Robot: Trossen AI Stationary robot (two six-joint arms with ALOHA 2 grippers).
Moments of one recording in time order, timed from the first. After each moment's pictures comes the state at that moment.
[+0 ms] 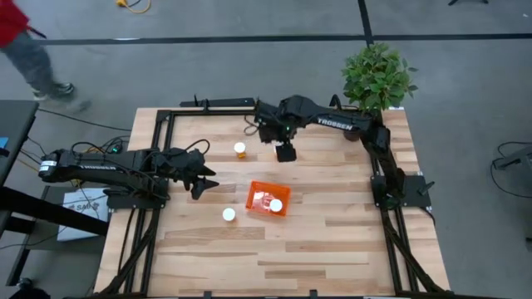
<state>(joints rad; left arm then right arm) 0.05 0.74 0.52 -0.39 0.03 -0.50 -0.28 2.11 2.11 -1.38 0.04 -0.46</state>
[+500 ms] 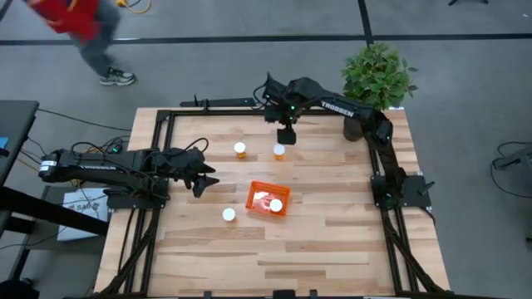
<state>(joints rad) 0.05 0.74 0.52 -0.39 -0.04 -0.52 -0.44 2.12 2.10 -1.31 -0.10 -0.47</state>
